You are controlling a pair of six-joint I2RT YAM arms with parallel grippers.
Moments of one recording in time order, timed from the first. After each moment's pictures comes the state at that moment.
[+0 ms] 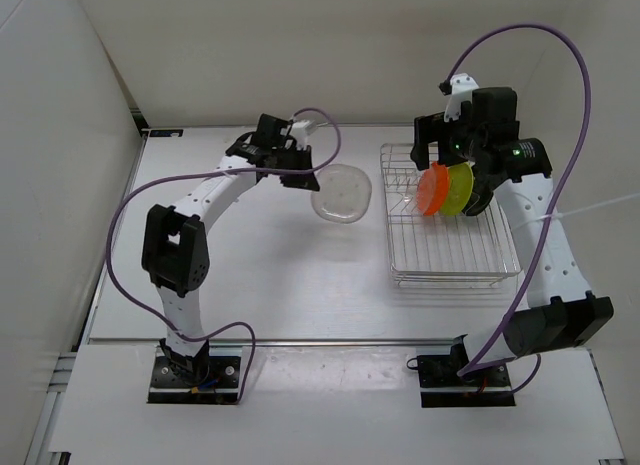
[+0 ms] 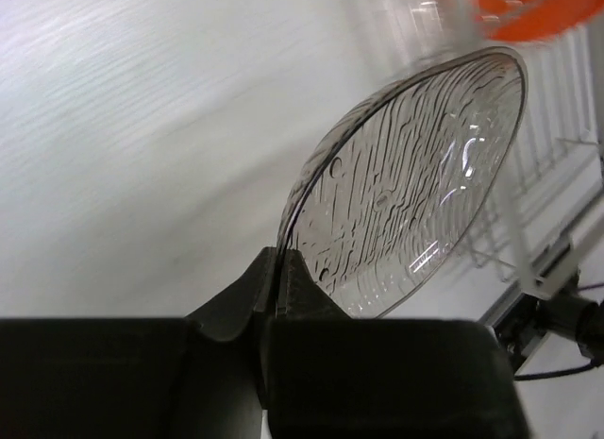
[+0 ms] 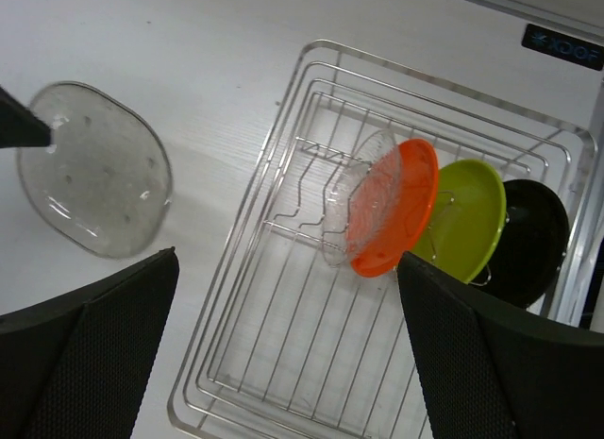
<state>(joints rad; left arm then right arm) -0.45 1.92 1.70 -0.56 0.48 -0.22 0.21 1.43 1.70 -0.84 -0.17 -0.09</state>
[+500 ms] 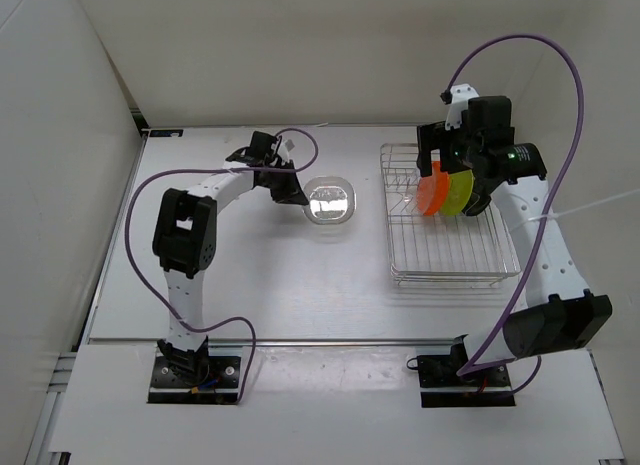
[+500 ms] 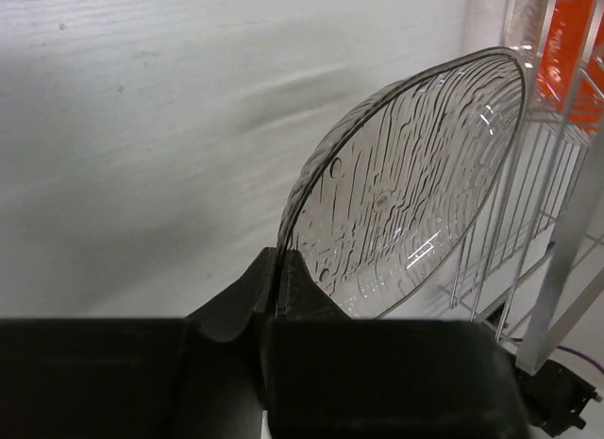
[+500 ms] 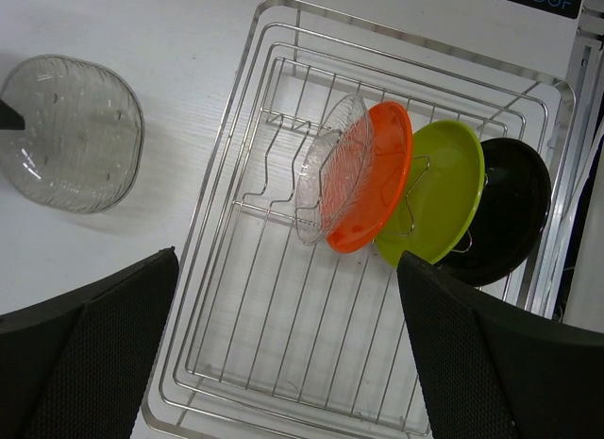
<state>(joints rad) -0.33 2.06 1.59 -0.48 0.49 -0.47 0.20 1.42 1.63 -0.84 -0.06 -0.09</state>
